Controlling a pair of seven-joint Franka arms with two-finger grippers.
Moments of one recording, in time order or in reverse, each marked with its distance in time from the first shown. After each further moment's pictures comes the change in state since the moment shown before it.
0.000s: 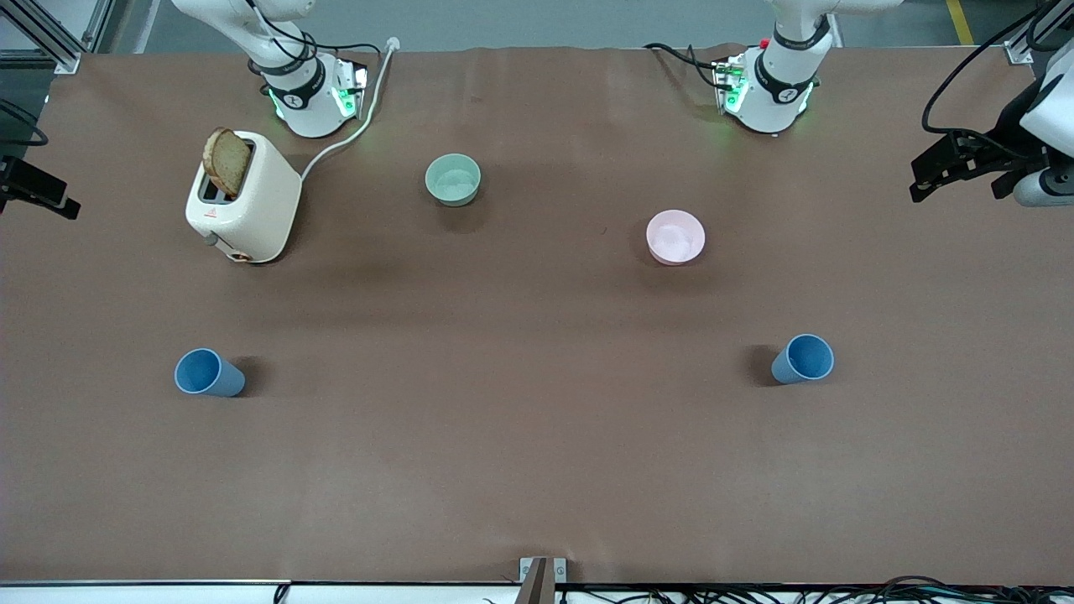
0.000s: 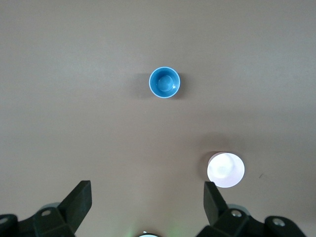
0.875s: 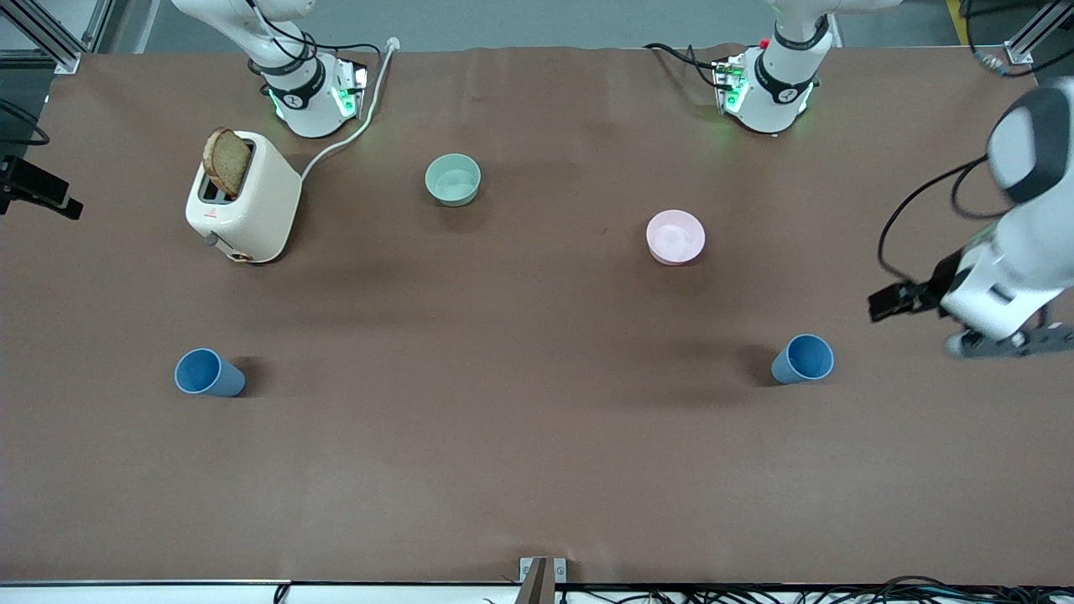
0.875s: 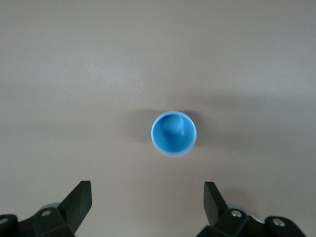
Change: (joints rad) left arm 0.044 0.291 0.010 -0.147 0.003 0.438 -0.001; right arm 0.000 0.000 0.000 0.000 0.013 0.000 0.000
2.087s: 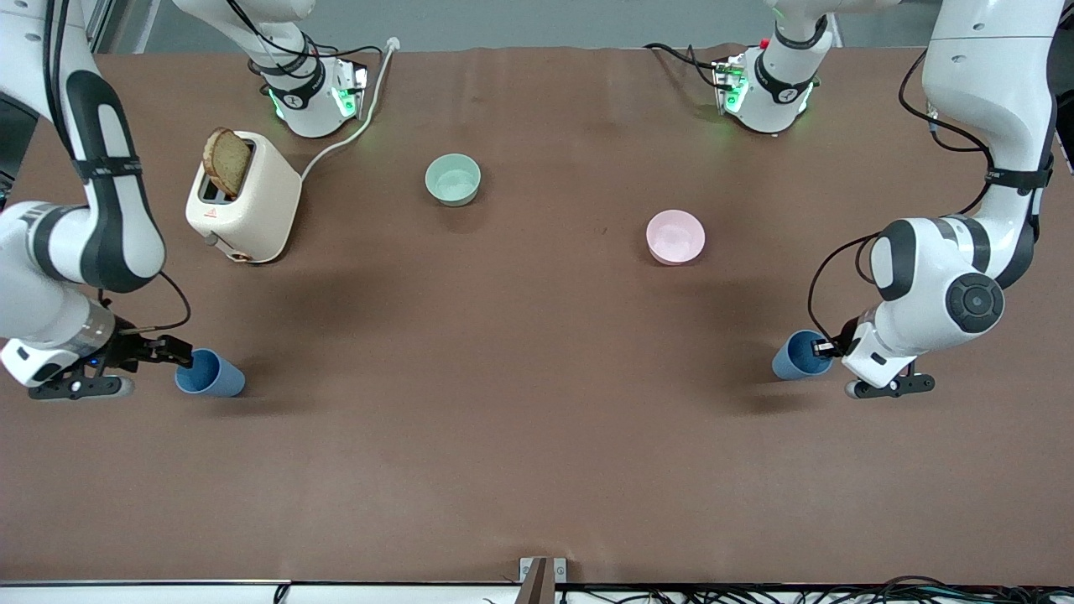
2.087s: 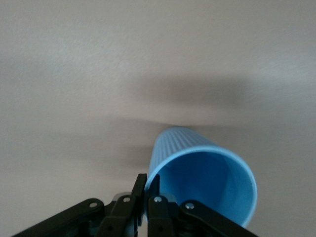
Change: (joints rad) left arm 0.034 0.197 -0.014 -0.210 -0.052 0.362 -0.002; right arm -0.047 0.404 -0.008 -0.376 0.000 0.889 -0.249
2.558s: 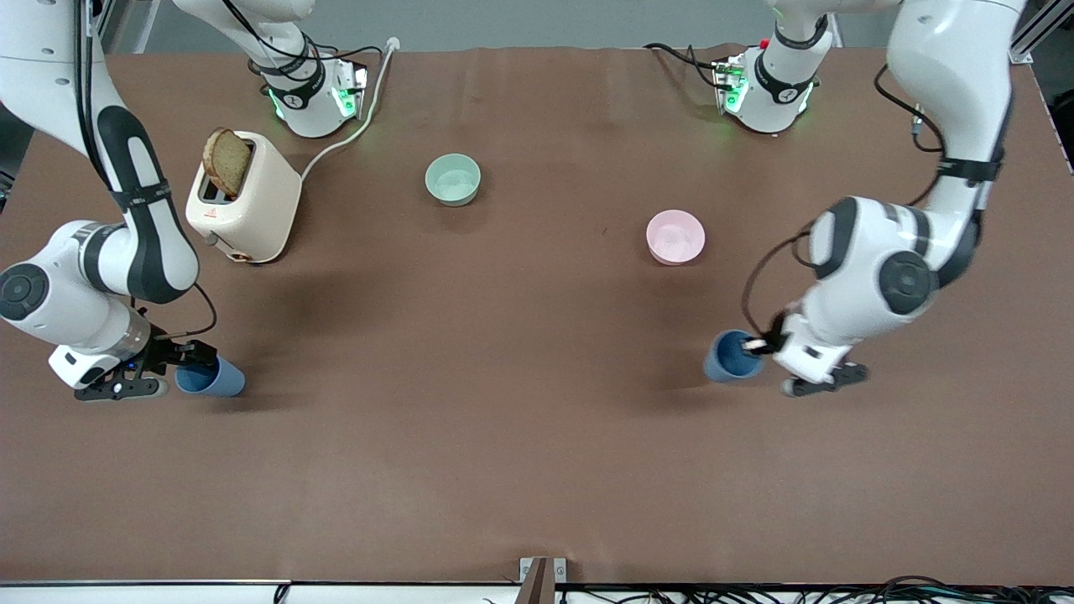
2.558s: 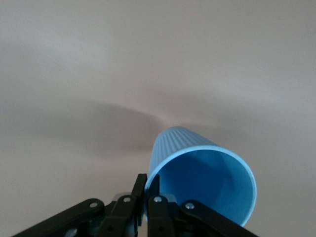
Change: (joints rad) left arm -0.029 -0.035 -0.286 0.055 -0.011 -0.043 -0.464; right arm 0.000 0.078 0.002 -0.037 0.000 0.122 -0.011
